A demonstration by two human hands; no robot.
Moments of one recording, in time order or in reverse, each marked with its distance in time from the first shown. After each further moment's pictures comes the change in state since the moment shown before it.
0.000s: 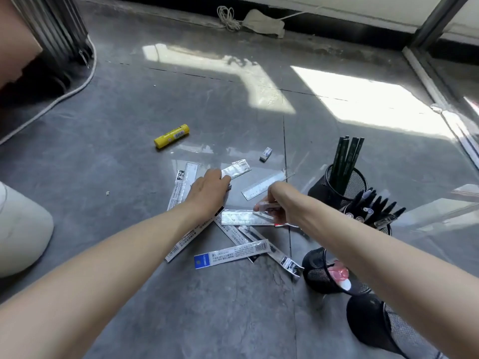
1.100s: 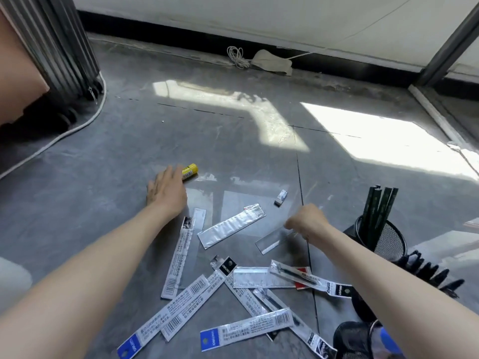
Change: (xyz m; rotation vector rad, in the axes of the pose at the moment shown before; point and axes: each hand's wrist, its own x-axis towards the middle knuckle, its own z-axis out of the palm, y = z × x) left_hand 0.077 -0.108 -0.039 -0.029 0.141 -0.386; right_hand 0.086 -0.043 -0.028 -0.521 0.414 -0.175
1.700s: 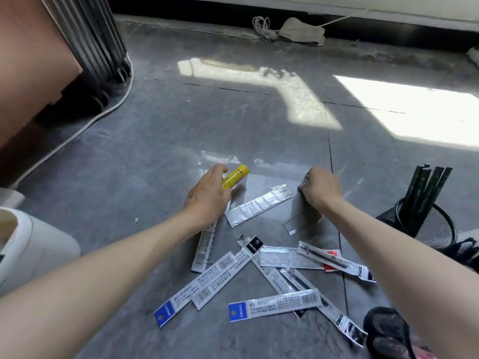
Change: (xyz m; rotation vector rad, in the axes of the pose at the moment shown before) left_hand -0.061 0.019 -0.001 -0.294 -0.038 0.128; right_hand 0.027 -0.027 0.023 -0.274 0.221 -0.384
